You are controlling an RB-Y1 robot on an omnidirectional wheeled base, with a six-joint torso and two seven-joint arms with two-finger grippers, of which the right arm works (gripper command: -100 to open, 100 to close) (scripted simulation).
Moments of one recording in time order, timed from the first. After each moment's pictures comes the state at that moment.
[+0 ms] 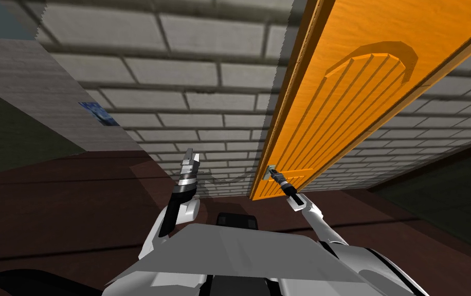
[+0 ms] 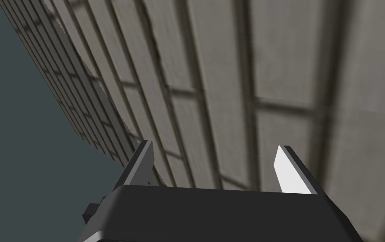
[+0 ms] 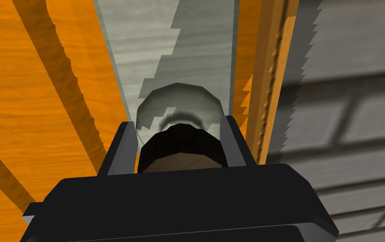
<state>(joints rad) -0.20 -0.48 -0.04 -0.78 0.35 -0.71 0.79</state>
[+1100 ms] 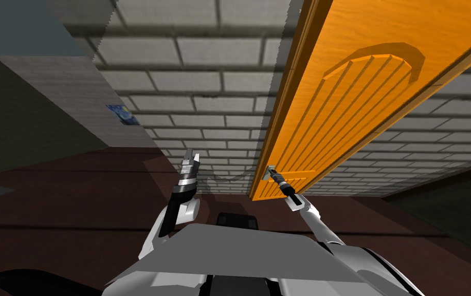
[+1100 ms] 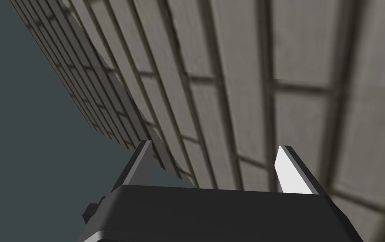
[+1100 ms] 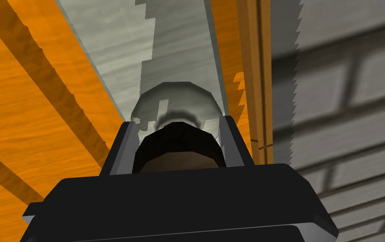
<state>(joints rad) -0.20 -0.46 -0.03 -0.79 0.29 -0.70 0.67</state>
